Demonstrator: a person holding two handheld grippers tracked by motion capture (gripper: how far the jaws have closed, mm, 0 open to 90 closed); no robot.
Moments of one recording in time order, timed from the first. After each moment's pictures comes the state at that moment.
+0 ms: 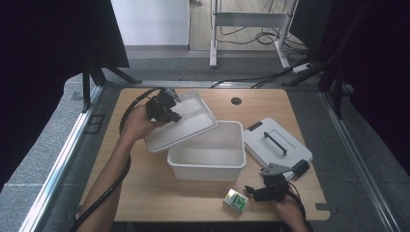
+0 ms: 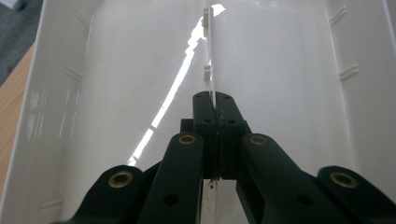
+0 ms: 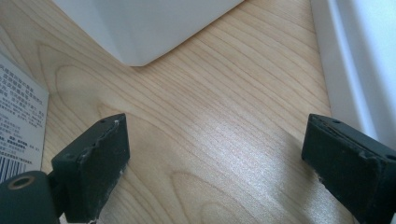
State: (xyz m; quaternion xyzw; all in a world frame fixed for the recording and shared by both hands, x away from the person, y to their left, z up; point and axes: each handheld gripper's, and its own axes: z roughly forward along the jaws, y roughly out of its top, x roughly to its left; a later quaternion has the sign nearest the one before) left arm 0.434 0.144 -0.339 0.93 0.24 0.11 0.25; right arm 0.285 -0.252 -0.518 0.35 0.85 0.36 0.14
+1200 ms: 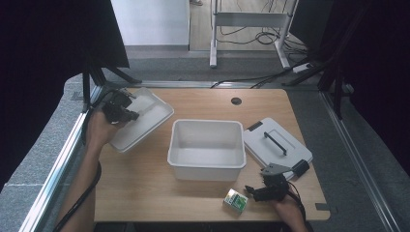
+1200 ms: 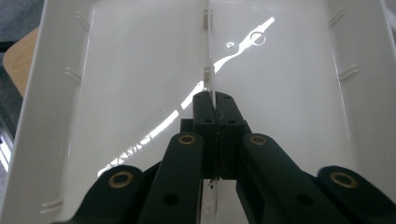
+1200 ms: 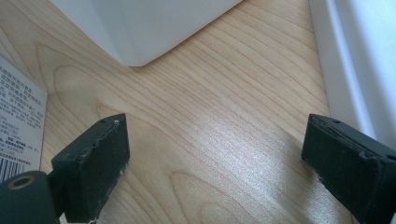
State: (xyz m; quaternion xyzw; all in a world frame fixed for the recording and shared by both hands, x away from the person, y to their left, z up) left arm 0.430 0.263 -0.359 0.87 0.41 0.15 0.22; right arm 0.285 -0.252 -0.518 0.36 0.85 0.36 0.14
